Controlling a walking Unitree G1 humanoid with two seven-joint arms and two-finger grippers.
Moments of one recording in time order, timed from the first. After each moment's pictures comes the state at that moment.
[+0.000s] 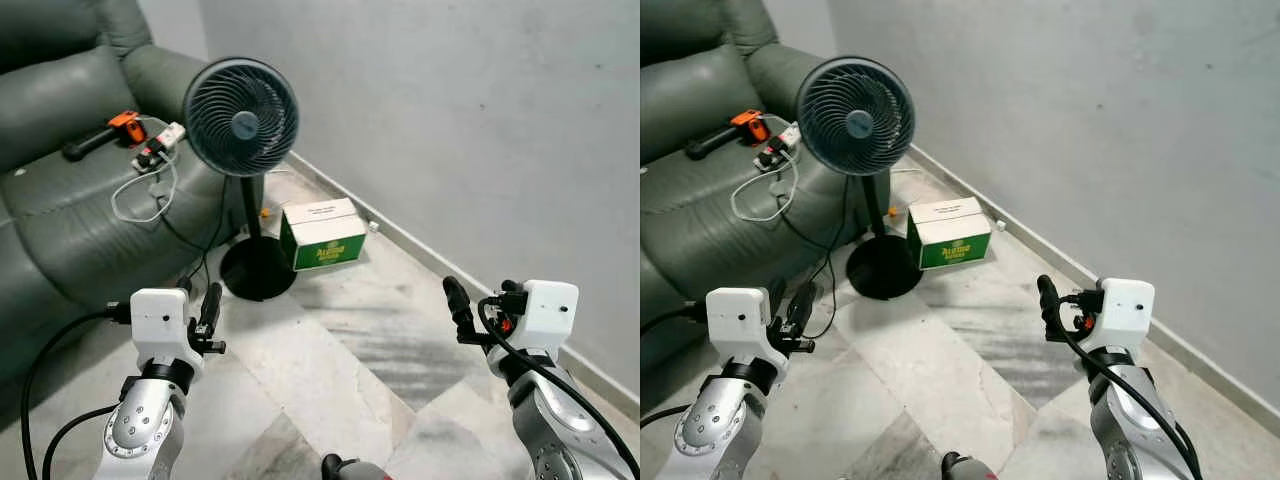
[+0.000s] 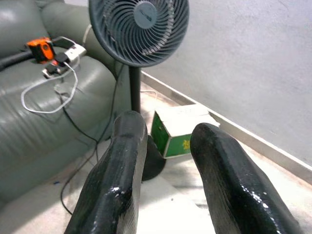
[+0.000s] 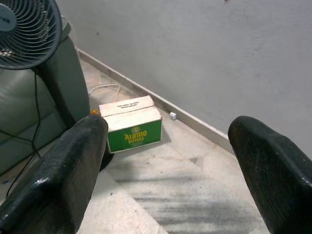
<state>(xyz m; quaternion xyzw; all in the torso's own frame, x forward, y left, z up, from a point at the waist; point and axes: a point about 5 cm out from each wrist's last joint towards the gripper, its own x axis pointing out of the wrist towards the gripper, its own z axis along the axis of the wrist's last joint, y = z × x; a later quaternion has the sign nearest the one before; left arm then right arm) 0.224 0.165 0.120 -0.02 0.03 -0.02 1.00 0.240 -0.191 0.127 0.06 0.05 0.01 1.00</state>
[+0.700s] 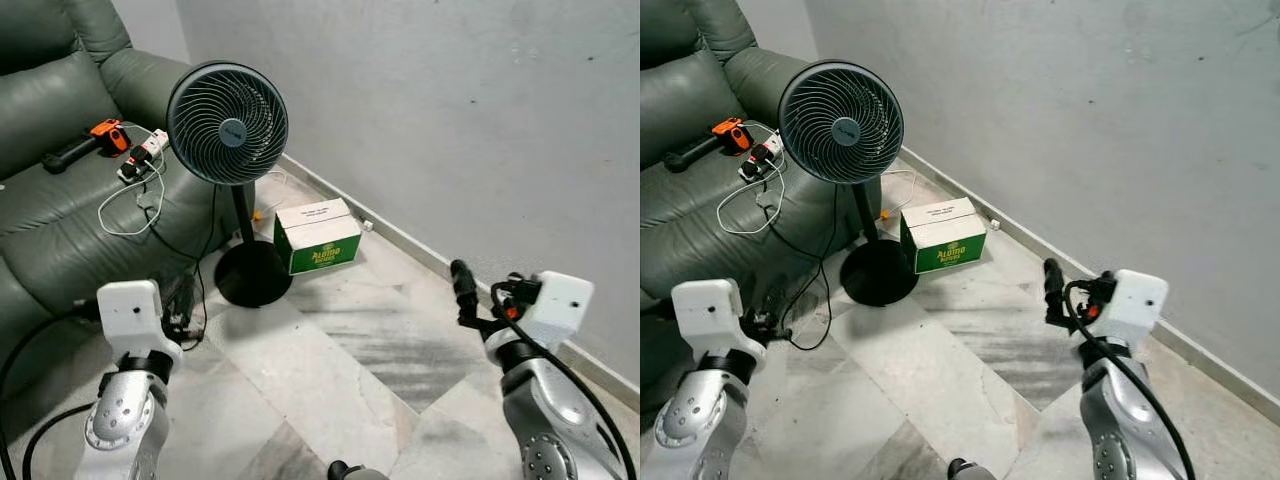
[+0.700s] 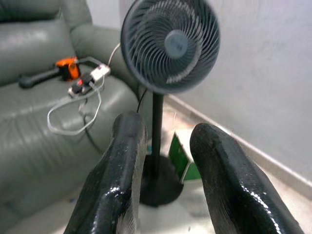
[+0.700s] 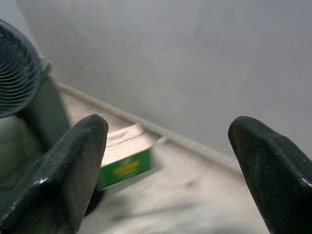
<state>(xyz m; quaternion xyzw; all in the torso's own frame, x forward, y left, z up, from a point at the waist) 0.238 0.186 0.139 -0.03 -0.01 0.04 1.00 0.249 -0.195 0.151 0.06 -0.02 -0.04 1.00</state>
